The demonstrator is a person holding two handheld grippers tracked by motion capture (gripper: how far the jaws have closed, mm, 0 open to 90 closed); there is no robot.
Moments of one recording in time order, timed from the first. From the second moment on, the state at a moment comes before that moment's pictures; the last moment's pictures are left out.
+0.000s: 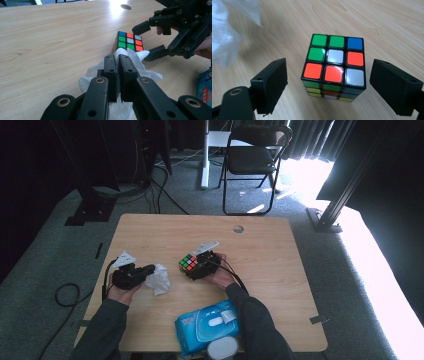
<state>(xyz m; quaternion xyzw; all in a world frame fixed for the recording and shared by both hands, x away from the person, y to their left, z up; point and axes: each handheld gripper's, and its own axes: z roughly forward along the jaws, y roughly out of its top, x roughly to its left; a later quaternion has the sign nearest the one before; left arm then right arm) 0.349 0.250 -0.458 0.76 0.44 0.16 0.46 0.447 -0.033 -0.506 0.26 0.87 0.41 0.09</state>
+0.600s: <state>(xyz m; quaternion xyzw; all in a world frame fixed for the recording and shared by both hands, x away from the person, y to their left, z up) 0.350 0.250 -0.459 0.75 0.44 0.15 0.46 0.459 -0.025 -0.521 0.25 0.89 0.37 0.07</state>
